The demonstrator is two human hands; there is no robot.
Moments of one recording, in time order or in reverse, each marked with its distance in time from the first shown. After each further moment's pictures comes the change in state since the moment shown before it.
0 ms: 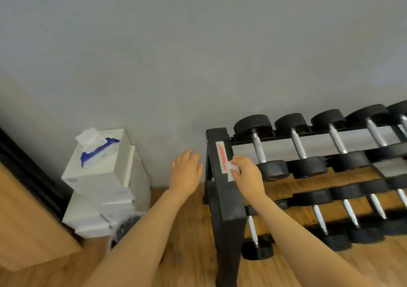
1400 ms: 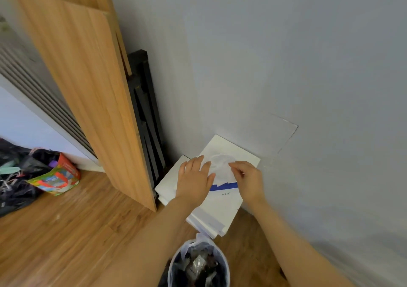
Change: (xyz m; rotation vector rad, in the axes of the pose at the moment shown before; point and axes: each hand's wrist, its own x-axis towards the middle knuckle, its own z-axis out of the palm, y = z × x) left_hand 0.108 -0.452 -0.069 0.119 -0.111 -0.759; right_hand 0.276 -0.329 0.405 0.348 -0.519 -0.287
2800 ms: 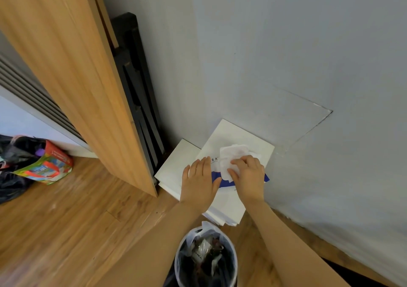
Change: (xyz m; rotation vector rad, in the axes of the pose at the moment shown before) left_hand 0.022 -0.028 0.054 -0.137 -0.092 -0.054; right_hand 0.015 0.029 0.066 -0.524 -0.059 0.030
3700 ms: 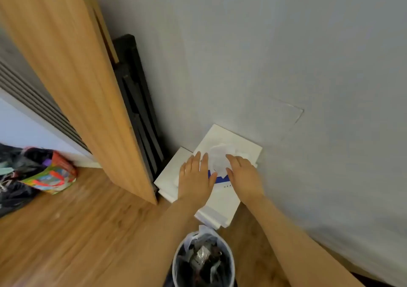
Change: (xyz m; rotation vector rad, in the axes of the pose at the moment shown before) left_hand -0.022 0.035 -0.017 0.019 0.070 -0.015; right_hand -0.021 0.007 -0.053 -0.192 -0.178 -0.186
